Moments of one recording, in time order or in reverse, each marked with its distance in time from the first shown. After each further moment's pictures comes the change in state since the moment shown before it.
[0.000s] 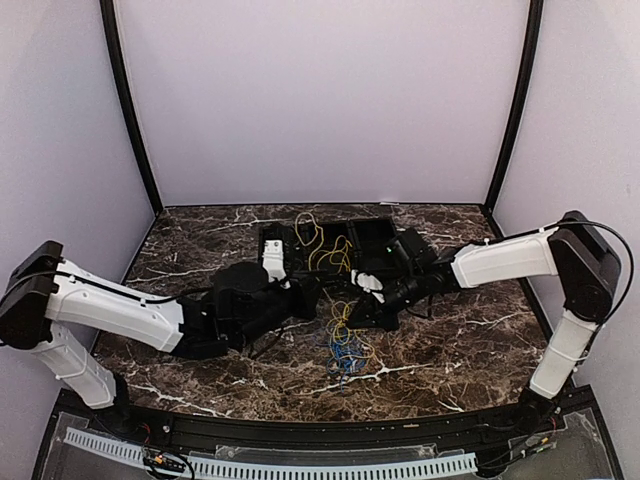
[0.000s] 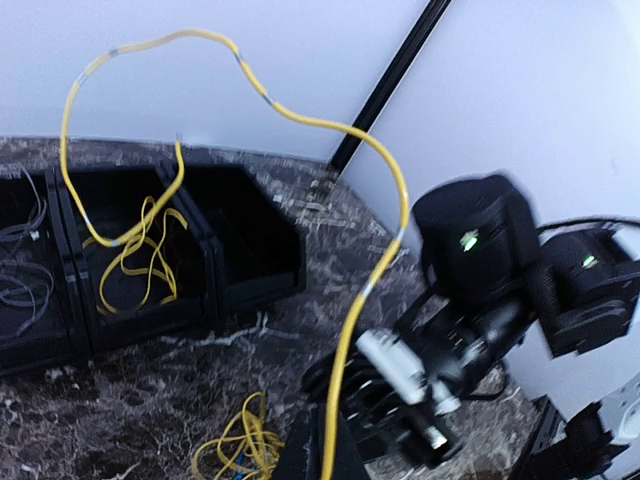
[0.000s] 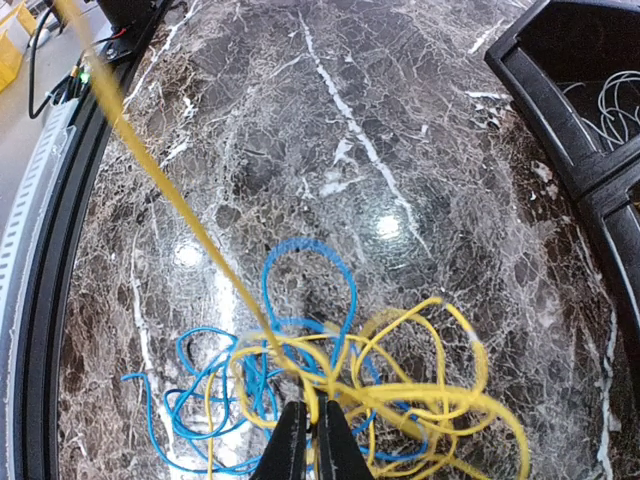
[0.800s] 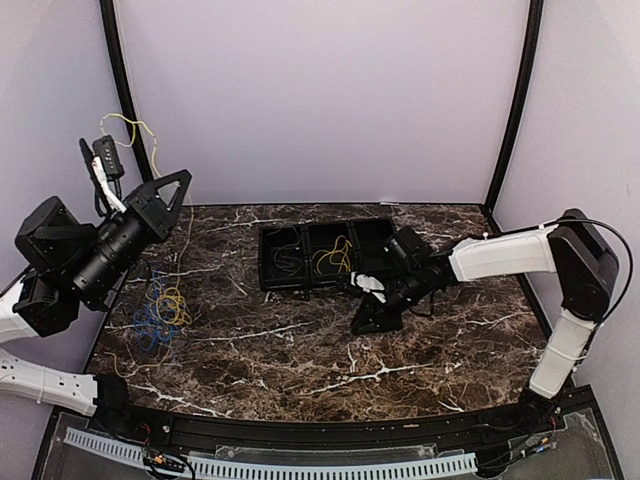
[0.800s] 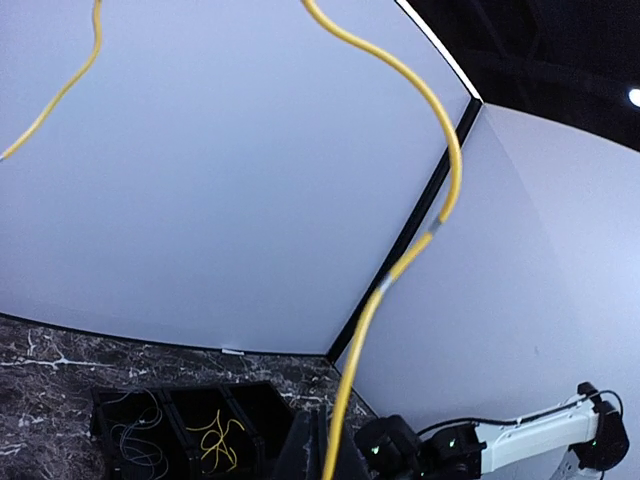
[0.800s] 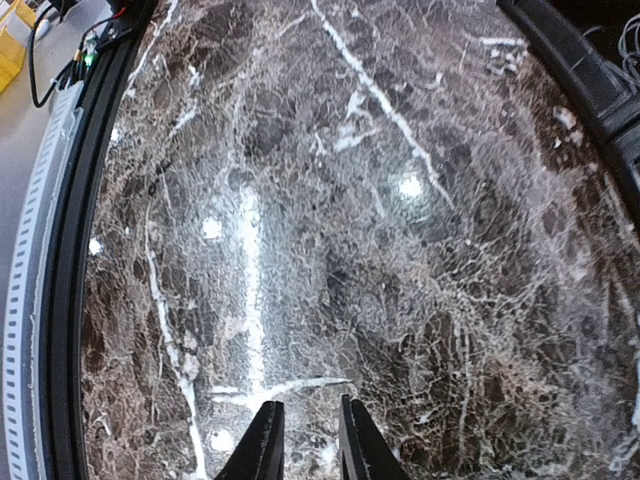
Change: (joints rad) left arm -0.002 -0.808 0.085 -0.407 -0.203 0.240; right arm -0.001 0.029 0.055 -0.163 0.006 0.006
